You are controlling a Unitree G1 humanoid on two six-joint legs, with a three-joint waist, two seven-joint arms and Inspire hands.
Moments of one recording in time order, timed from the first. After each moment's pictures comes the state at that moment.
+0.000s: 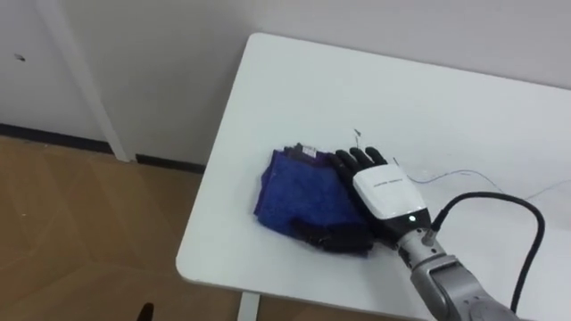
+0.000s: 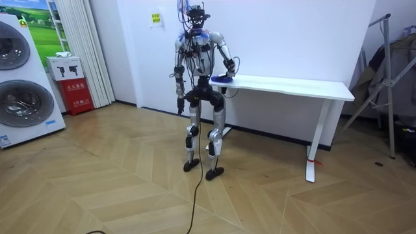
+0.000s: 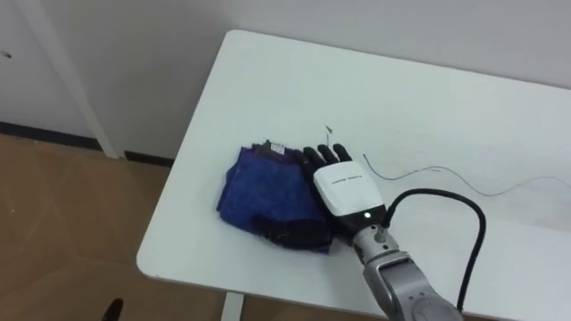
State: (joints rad) left arm 0.17 0.23 0.03 1.05 0.04 -0.01 0.12; right arm -0.01 -0.41 0.41 0.31 -1.10 -0.07 -0.31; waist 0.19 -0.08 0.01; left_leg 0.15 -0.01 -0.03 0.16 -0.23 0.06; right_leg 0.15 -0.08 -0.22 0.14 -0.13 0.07
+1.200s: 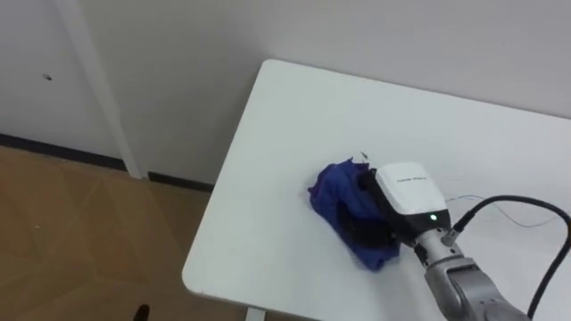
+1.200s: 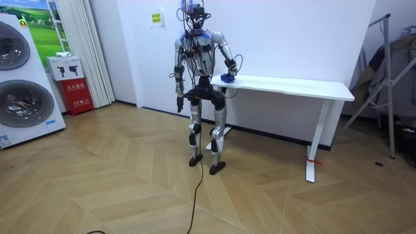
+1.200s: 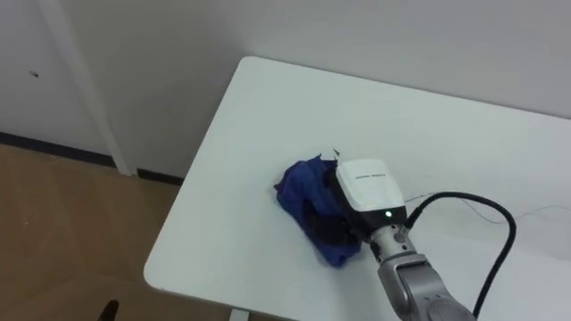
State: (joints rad) left arm 0.18 0.23 0.04 1.05 0.03 -0.03 0.13; right arm 0.00 -0.40 0.33 0.34 -1.02 -0.08 -0.34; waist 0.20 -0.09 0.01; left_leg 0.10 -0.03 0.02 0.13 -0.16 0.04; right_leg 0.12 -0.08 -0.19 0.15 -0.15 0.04
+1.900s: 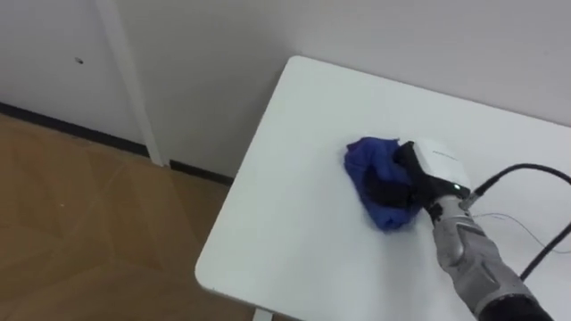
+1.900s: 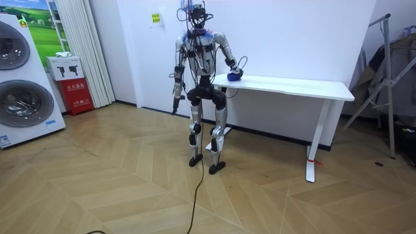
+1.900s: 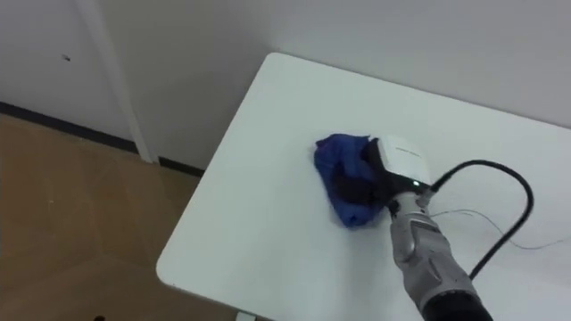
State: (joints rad) left arm 0.28 0.24 0.15 1.00 0.10 0.06 0.15; right arm -0.25 -0.36 0.12 0.77 -0.73 -0.06 -0.32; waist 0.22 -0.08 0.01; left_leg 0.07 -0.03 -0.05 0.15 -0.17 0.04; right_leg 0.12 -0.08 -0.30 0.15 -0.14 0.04
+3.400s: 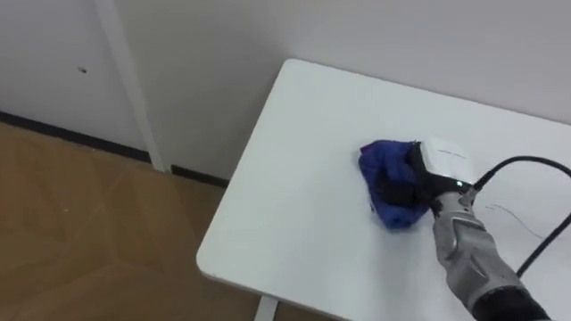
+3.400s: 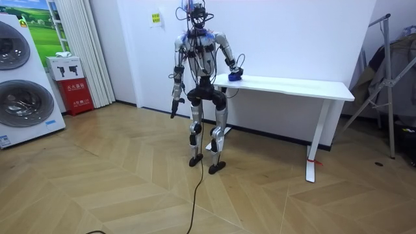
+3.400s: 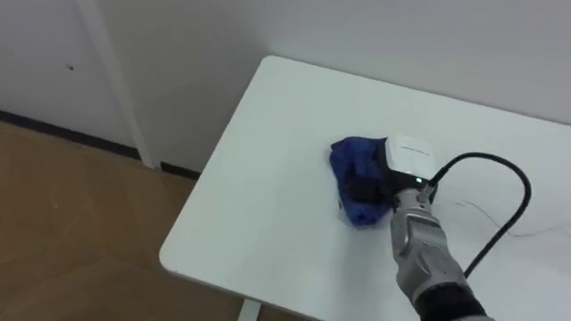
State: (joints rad) left arm 0.28 0.21 0.11 1.00 0.17 0.14 0.14; right arm -0.30 -0.33 0.22 0.71 -0.87 0.14 -0.27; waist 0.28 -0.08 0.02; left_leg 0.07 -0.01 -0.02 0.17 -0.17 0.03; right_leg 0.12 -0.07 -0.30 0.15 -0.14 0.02
